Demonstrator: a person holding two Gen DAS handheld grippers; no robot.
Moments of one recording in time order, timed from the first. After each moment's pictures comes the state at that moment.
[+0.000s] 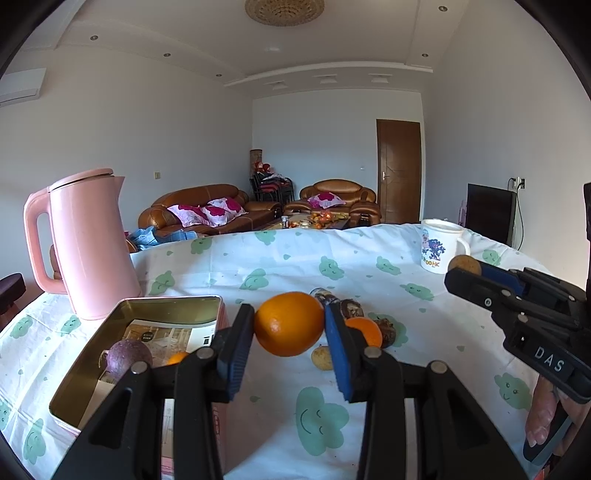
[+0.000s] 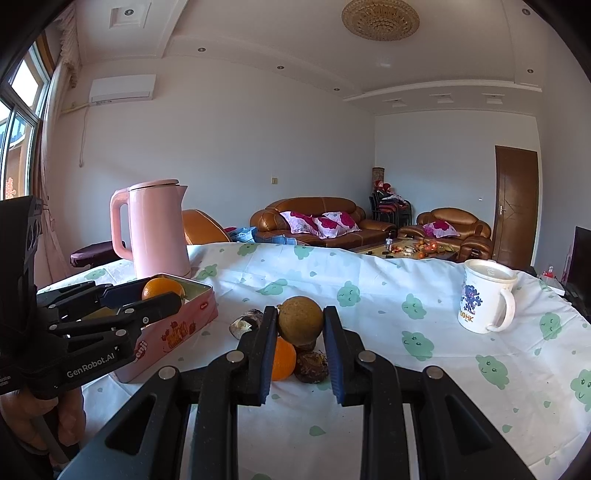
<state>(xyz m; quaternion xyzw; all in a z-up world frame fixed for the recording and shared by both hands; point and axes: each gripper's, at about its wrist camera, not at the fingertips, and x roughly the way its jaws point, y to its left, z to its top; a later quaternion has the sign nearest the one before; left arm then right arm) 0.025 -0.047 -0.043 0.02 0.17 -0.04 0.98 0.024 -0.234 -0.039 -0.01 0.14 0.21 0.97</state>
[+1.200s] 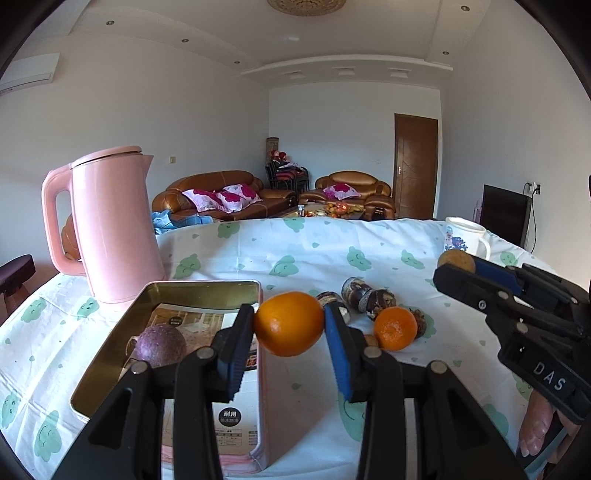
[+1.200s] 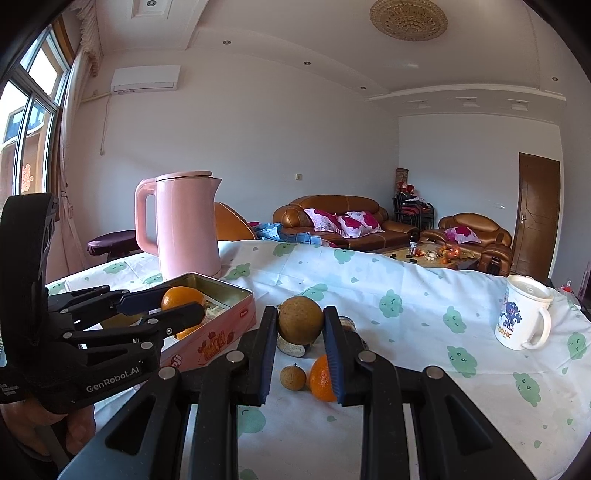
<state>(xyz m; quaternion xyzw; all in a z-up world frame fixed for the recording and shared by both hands) 0.026 -0.013 -0.046 0.00 0.20 -0.01 0.98 0.030 -0.178 -0.030 -0.03 0.14 0.26 0.95</state>
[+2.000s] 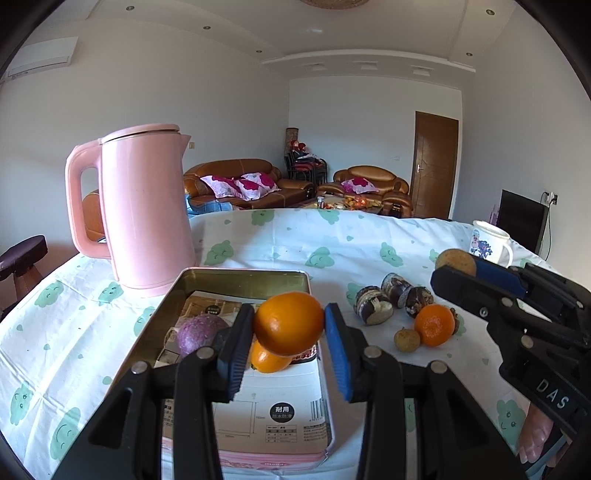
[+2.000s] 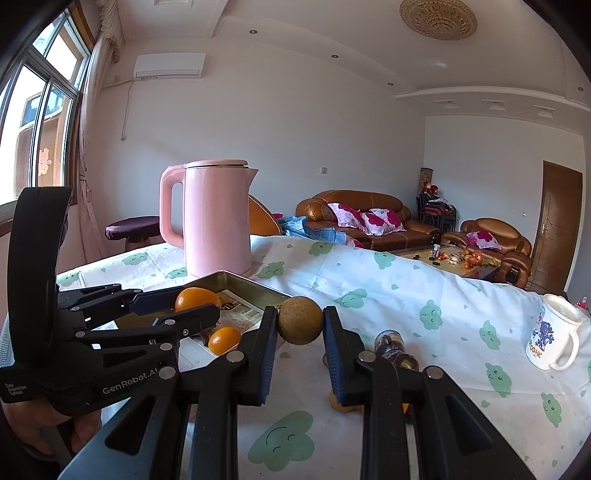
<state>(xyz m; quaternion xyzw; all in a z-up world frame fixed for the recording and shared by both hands) 0.029 0.028 -0.050 -0.03 0.21 0.02 0.98 0.037 -0.127 -0.026 -0.06 0.15 0.30 0.94</state>
